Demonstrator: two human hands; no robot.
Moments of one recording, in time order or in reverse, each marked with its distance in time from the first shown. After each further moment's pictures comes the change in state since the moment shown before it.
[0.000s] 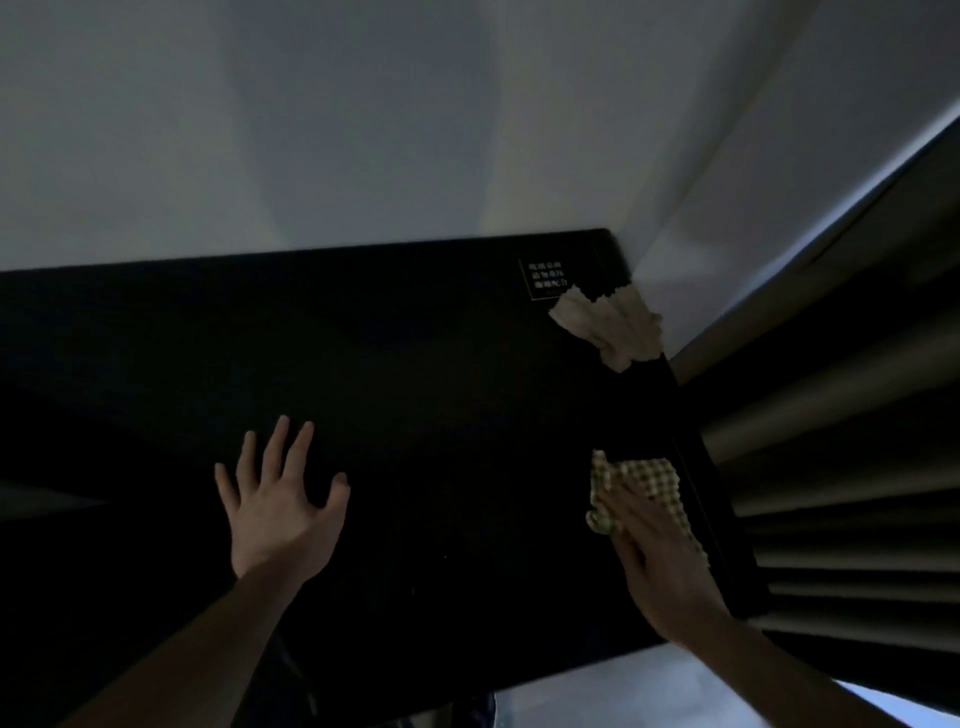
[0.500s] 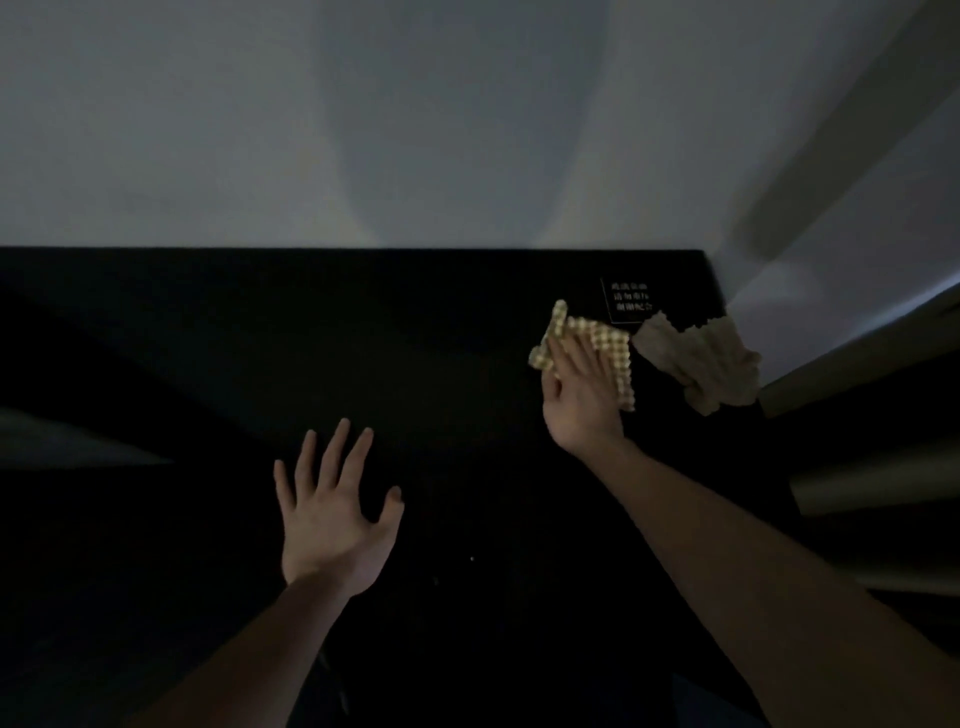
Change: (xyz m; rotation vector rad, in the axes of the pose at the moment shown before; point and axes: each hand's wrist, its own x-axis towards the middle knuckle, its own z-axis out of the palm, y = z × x) left_hand 0.003 -0.001 0.002 0.003 0.008 0.001; right_hand 0.253 -0.108 0.059 -0.142 0.037 -0.060
